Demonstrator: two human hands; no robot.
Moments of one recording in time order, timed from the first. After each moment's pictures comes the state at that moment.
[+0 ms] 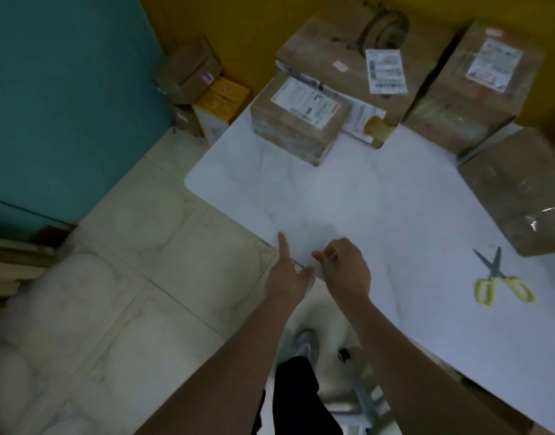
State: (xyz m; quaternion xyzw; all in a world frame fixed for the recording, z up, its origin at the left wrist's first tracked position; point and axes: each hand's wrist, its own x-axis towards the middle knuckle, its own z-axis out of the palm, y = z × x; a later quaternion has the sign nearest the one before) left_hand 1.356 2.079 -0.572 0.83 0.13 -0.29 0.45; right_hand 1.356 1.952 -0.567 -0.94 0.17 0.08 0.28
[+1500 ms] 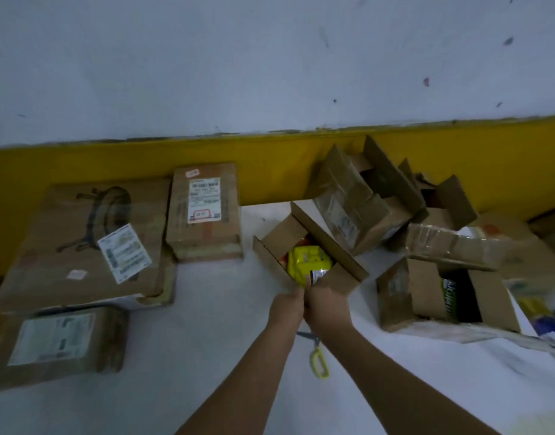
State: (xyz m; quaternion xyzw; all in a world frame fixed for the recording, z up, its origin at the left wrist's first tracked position) left_hand 1.449 1.696 -0.464 0.75 0.02 -0.50 0.42; right_hand 1.382 1.639 -0.447 -0.91 0.37 0.16 0.13
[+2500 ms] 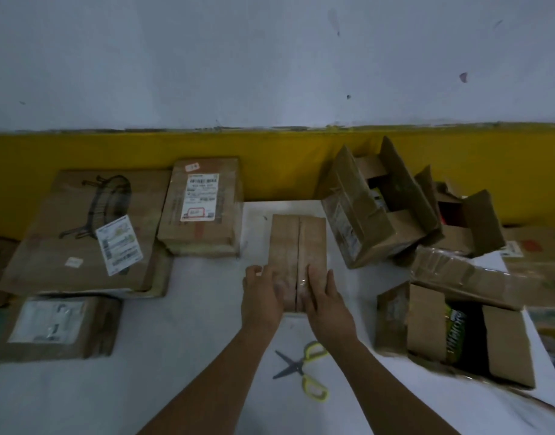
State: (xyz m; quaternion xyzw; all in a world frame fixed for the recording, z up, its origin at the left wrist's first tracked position) left_hand 1.472 1.682 -0.488 0.91 -0.21 -0.19 0.30; right_hand 1.360 1.581 -0.509 -0.88 0.35 0.06 0.30
